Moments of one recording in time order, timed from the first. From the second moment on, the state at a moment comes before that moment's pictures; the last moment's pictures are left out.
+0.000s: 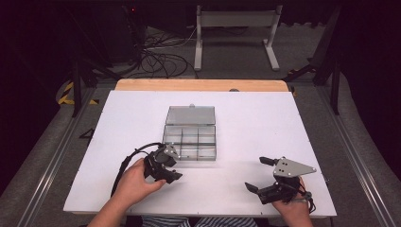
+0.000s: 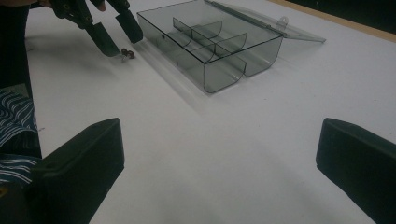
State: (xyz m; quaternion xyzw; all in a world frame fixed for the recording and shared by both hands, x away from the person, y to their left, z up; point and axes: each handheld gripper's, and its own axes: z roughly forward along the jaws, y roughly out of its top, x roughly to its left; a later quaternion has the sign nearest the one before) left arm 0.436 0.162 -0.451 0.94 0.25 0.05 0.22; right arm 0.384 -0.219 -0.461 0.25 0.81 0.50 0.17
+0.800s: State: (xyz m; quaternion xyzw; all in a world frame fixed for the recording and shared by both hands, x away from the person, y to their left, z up) left arm 0.438 0.155 -0.461 0.95 0.24 0.05 0.18; right arm 0.385 -0.218 -0.463 0.24 0.82 0.50 0.16
